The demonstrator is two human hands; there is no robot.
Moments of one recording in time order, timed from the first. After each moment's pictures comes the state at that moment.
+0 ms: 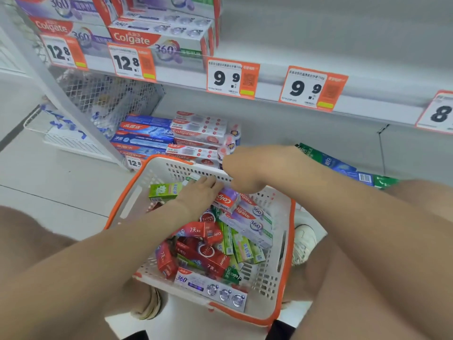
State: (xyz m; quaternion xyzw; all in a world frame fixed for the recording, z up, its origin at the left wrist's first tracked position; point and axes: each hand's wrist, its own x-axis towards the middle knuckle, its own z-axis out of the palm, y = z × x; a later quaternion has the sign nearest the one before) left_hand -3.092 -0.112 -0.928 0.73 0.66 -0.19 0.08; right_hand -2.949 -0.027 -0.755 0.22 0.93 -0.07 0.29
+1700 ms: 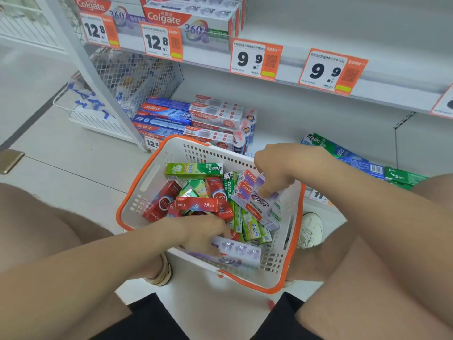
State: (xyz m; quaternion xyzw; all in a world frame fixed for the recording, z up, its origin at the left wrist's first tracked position) left_hand -3.066 -0.227 -0.904 0.69 0.56 -0.11 0.44; right_hand -2.915 -0.045 -0.773 0.26 0.91 -0.05 0.33
